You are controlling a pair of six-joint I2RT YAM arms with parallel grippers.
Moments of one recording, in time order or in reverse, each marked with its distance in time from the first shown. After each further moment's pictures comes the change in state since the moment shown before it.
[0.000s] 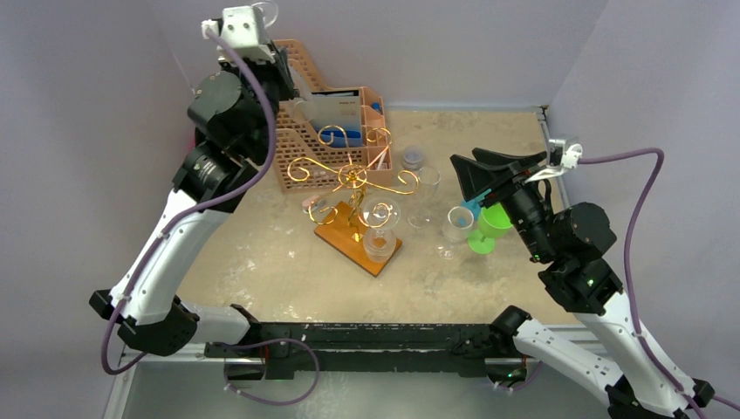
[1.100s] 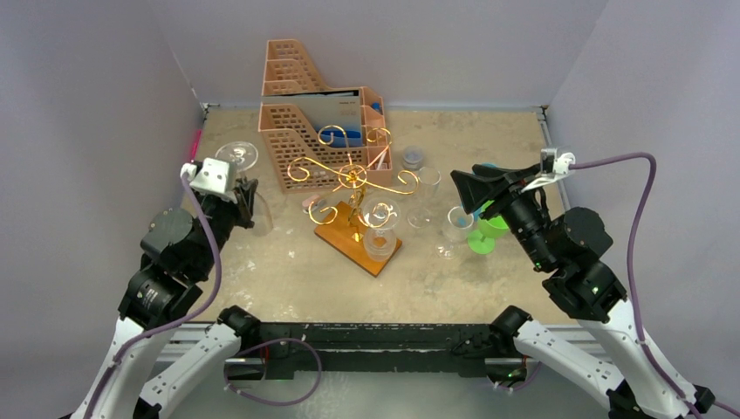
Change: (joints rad) left arm 0.137 -0.727 -0.745 -0.269 0.335 0.030; right arm 0.000 -0.048 -0.027 -0.137 0.009 0.027
